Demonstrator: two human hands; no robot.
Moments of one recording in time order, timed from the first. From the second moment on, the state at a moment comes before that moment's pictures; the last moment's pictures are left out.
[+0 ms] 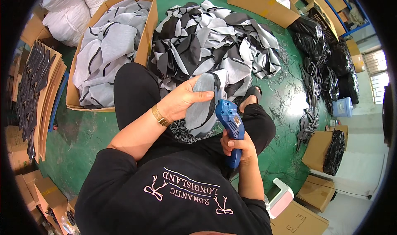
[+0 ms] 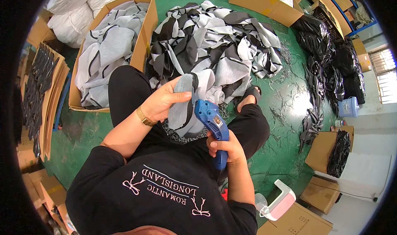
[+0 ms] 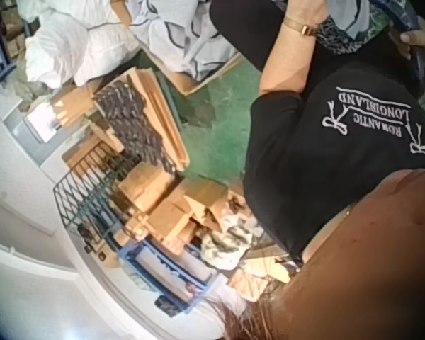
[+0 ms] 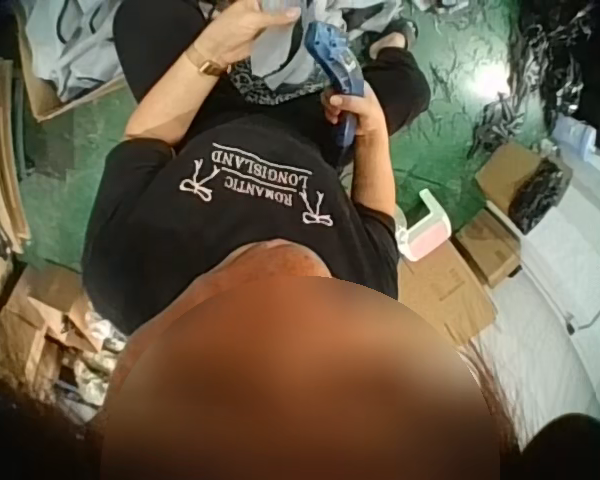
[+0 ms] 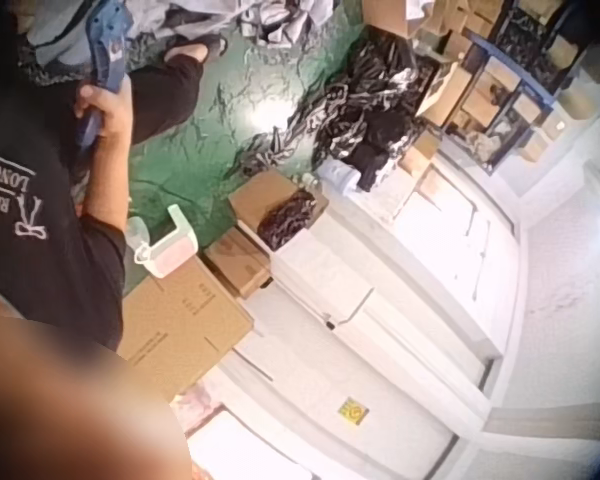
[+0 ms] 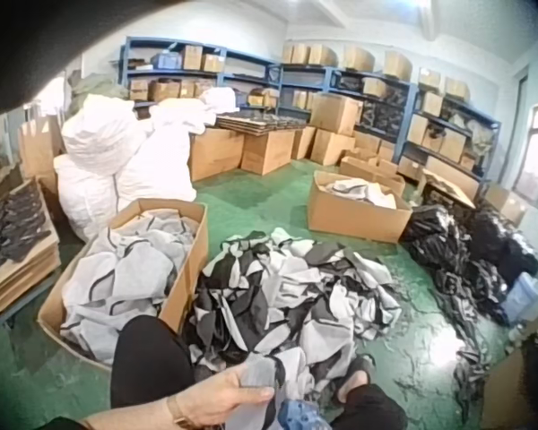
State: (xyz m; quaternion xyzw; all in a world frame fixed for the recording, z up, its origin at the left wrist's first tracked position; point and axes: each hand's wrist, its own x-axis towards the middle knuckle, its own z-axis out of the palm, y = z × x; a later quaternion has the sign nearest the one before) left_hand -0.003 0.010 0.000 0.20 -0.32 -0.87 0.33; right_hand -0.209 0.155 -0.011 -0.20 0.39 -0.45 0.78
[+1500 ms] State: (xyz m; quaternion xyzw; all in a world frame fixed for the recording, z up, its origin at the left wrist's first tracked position) left_hand 0.007 0.012 0.000 0.33 -0.57 -0.66 0.36; right_hand -0.211 0.150 0.034 -0.39 0.65 -0.37 0.53
